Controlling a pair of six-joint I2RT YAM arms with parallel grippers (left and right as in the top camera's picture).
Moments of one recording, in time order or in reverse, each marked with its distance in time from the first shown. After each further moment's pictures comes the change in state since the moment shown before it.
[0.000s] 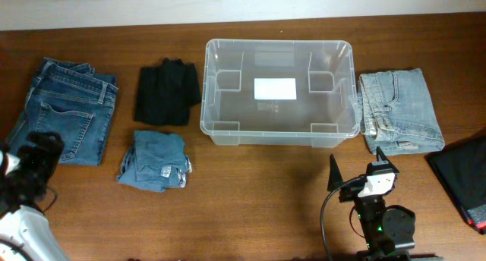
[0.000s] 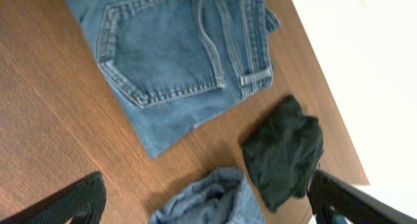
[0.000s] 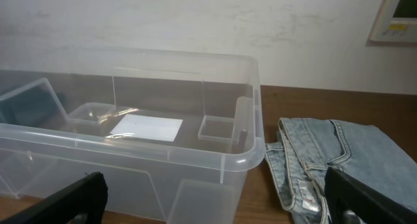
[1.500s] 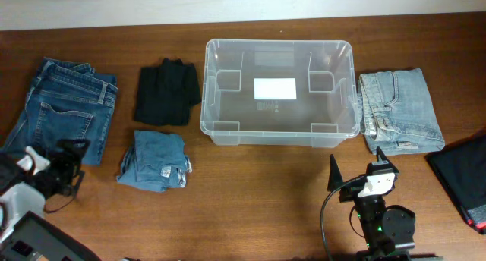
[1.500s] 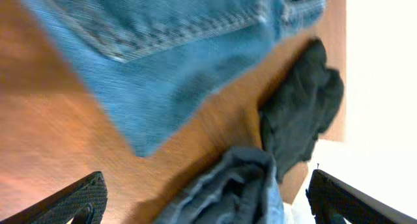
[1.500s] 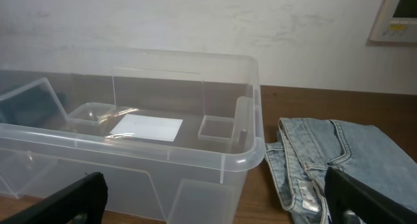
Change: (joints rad) left arm -0.008 0.399 -0.104 0.210 0.252 0.047; right arm 0.000 0.000 0.000 0.000 0.000 0.000
